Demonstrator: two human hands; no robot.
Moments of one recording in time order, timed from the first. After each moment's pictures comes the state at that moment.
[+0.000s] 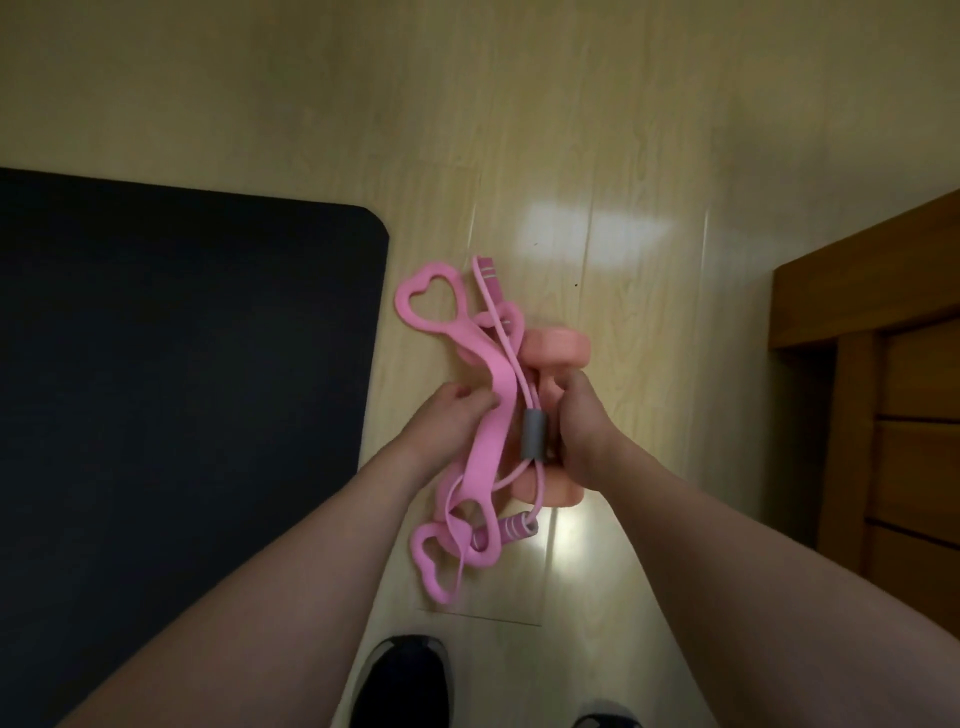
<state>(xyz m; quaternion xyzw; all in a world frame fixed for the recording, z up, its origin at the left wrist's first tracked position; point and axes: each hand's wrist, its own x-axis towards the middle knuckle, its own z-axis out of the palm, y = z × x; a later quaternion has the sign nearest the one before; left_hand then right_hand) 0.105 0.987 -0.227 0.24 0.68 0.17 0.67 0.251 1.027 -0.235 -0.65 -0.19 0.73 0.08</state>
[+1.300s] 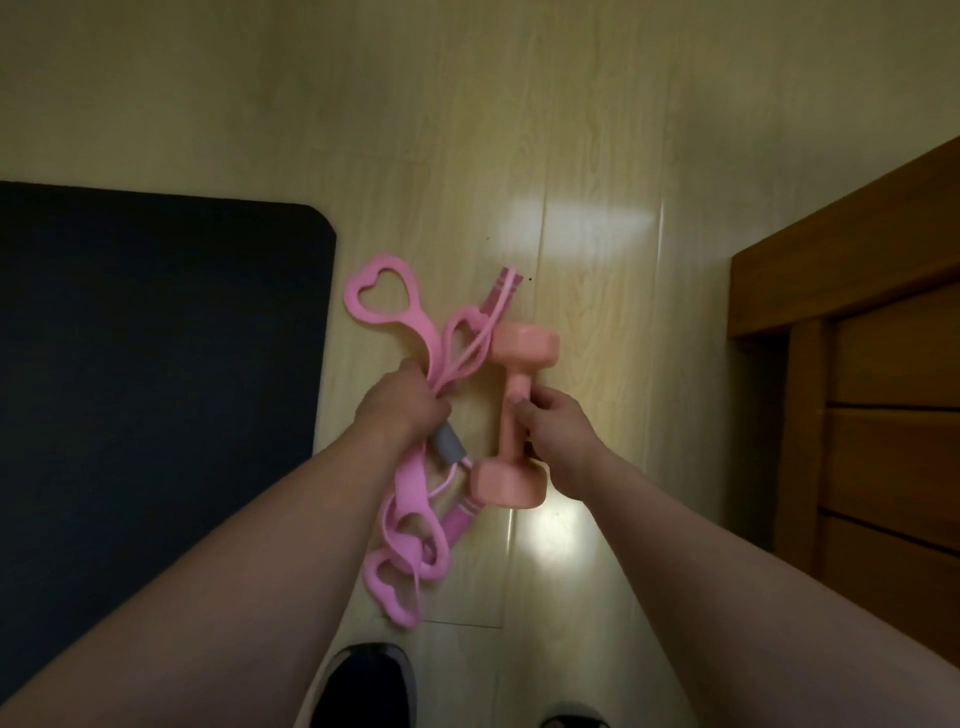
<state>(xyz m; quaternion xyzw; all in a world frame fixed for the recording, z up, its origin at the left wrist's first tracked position) 0.116 1.017 -0.264 0.43 0.79 -0.09 0.43 0.292 1.021 -0.254 -0.67 -0.30 0.68 0.10</state>
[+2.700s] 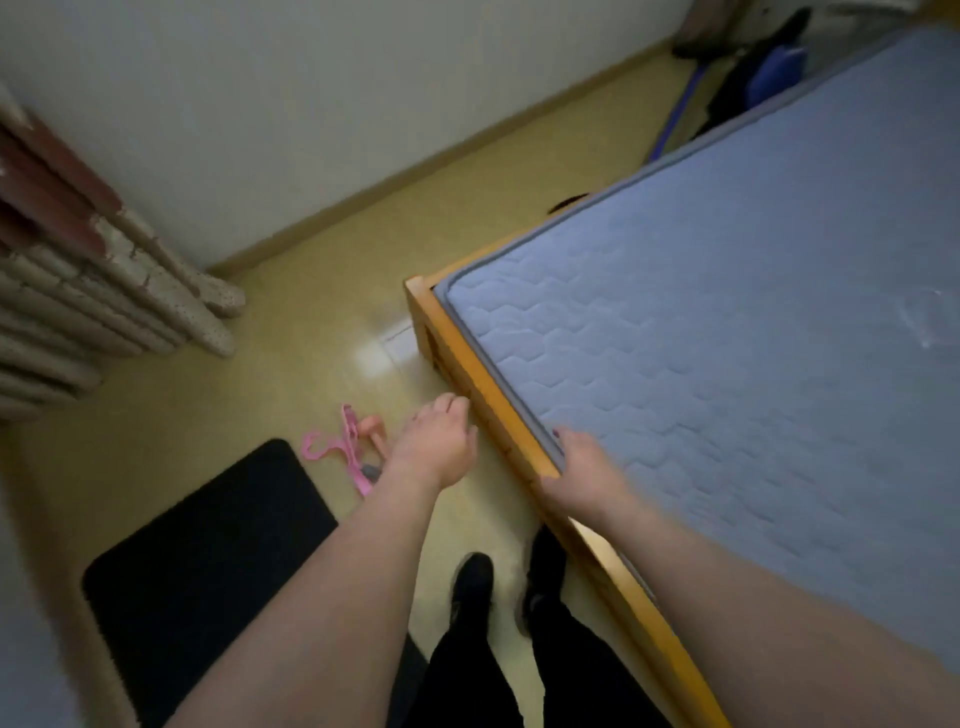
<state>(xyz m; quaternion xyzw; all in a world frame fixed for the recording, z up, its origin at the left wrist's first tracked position) 0.327 0.842 0.461 0.84 0.44 -0.16 0.26 0.468 0.724 0.509 -0.82 -0.39 0.41 0.03</state>
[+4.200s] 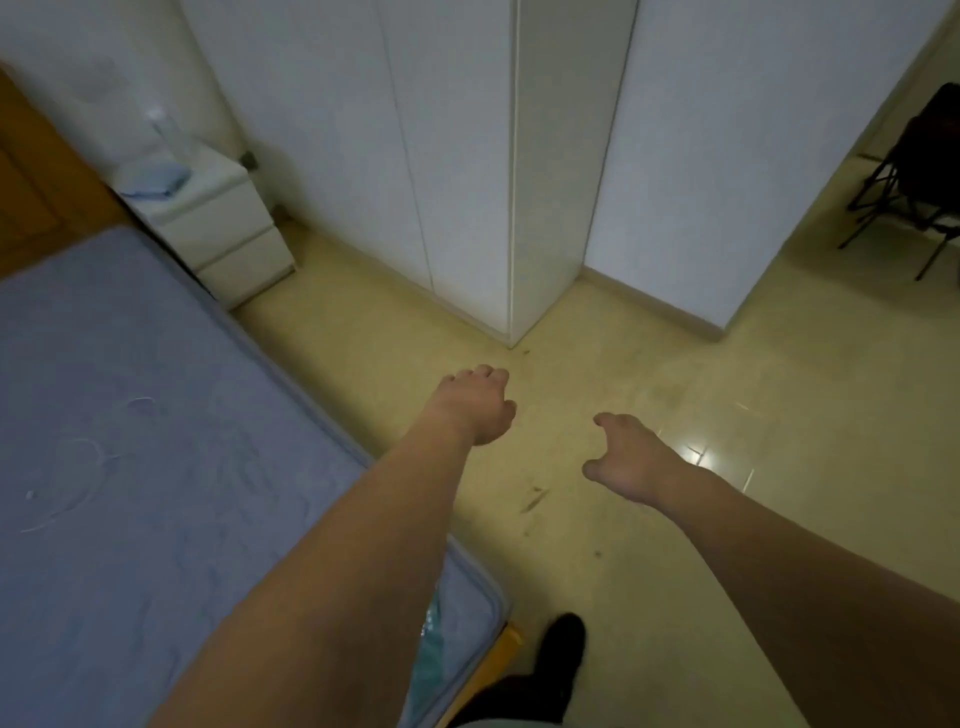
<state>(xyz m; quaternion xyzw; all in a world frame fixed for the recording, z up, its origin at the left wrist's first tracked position) 0.813 -0.523 0.605 0.85 -0.49 -0.20 -0.05 0.632 -0.617 0.618 -0.84 0.40 0.17 0.32</state>
